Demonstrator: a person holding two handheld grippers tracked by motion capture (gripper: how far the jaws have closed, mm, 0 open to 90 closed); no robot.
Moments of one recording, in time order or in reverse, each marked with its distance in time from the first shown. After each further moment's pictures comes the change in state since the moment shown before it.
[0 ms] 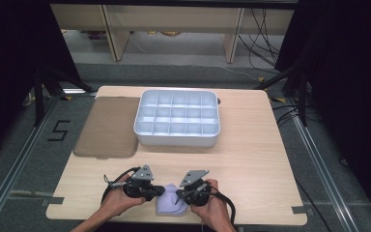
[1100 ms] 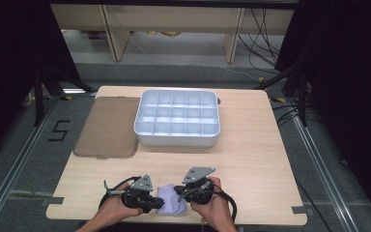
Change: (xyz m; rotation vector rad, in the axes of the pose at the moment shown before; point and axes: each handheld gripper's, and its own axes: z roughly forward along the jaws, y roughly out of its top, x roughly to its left) left arm -0.021 -0.013 -0.003 0.064 -0.100 0.038; right arm 0.004 0.011 -0.019 -0.097 0.036 0.003
